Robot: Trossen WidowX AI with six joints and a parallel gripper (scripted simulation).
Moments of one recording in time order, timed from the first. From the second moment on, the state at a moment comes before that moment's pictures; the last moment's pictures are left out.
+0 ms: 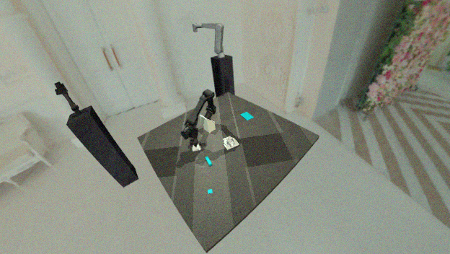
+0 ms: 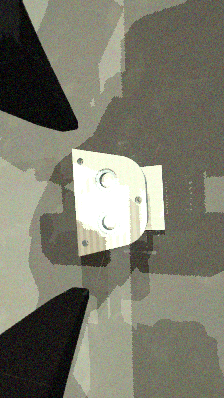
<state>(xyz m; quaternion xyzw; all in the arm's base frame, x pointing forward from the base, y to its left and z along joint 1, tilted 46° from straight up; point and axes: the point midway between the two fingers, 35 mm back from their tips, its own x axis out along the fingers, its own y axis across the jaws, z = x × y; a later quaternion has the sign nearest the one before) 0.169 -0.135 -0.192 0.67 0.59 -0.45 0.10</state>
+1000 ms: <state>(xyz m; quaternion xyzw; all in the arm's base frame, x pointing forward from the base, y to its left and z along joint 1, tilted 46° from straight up) 0.171 -0.124 -0.209 0.67 0.58 -0.45 0.11</state>
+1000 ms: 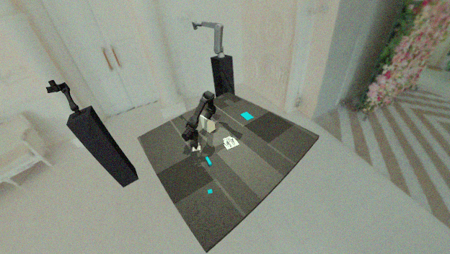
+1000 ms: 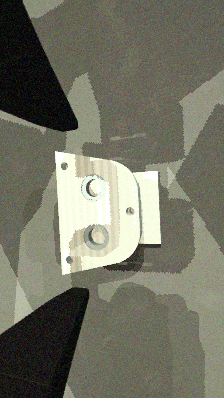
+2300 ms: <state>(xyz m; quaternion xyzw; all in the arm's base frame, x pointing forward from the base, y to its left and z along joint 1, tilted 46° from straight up) 0.167 -0.101 -0.230 0.67 0.59 -0.45 0.10</state>
